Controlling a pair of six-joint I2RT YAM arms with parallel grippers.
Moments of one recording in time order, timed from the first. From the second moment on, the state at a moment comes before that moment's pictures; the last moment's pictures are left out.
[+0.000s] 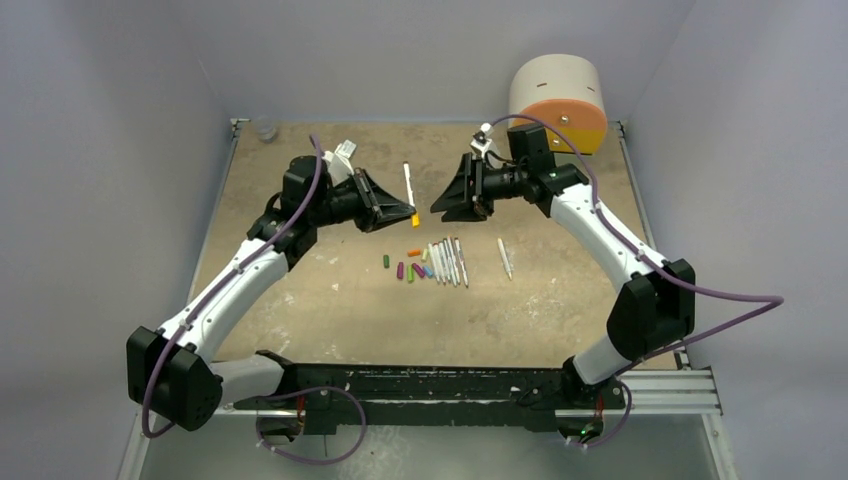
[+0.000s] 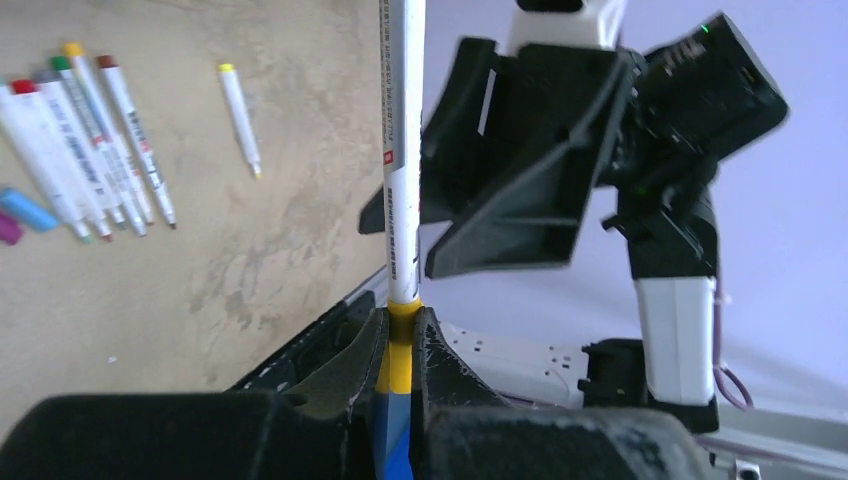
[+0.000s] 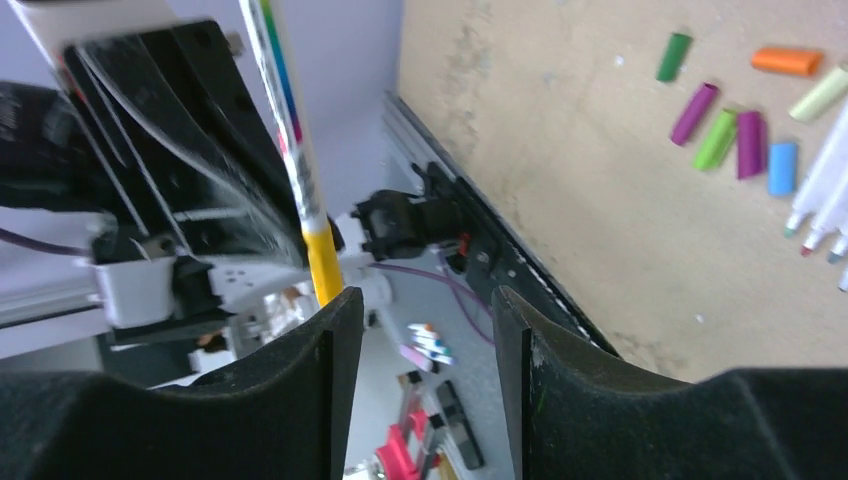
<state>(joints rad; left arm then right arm) -0.40 1.22 1.03 -0.20 0.60 -1.15 0.41 1.56 1.38 -0.57 -0.85 0.72</state>
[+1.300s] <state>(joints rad) -0.54 1.33 1.02 0.11 0.63 -1.28 0.31 1.57 1.38 -0.29 -0.99 0.91</state>
